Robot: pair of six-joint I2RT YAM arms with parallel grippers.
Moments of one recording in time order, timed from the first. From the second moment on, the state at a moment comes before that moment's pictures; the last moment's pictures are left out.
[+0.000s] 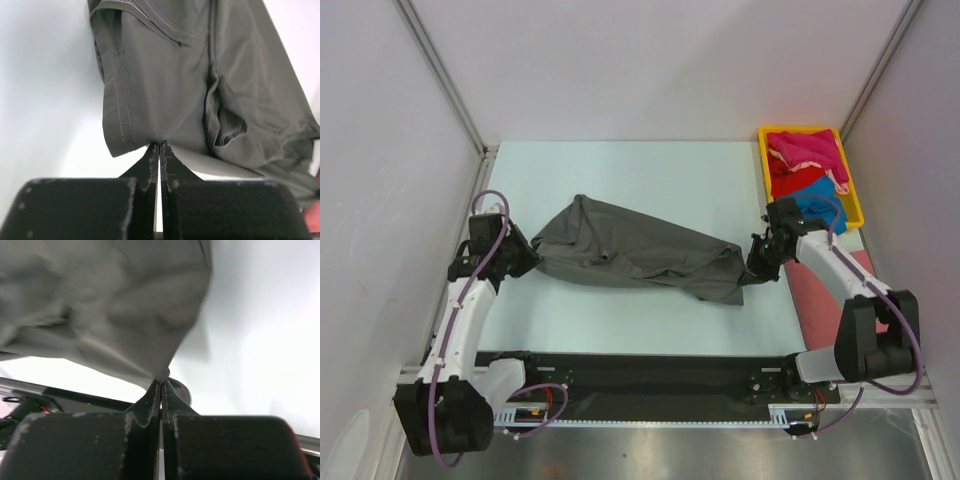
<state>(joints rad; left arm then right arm) 0.08 0.99 0.79 -0.64 0.16 -0.52 0.16 1.43 0.93 -0.82 -0.30 0.48</state>
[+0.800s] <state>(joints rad) -0.02 1.15 0.82 -0.58 0.19 -0.44 0.14 1.56 1.11 -0.88 -0.36 0.37</state>
